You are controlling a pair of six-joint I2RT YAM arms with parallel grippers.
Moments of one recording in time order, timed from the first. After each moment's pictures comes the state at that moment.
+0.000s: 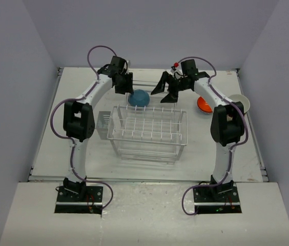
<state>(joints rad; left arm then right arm) -0.32 2.23 2.02 -0.74 0.10 -0.30 0.26 2.07 1.80 -0.66 -0.75 0.64</state>
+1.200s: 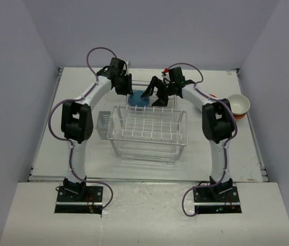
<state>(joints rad) -0.32 2.18 1.93 -0.69 0.14 -0.30 0.36 2.19 1.74 -0.39 -0.65 0.77</state>
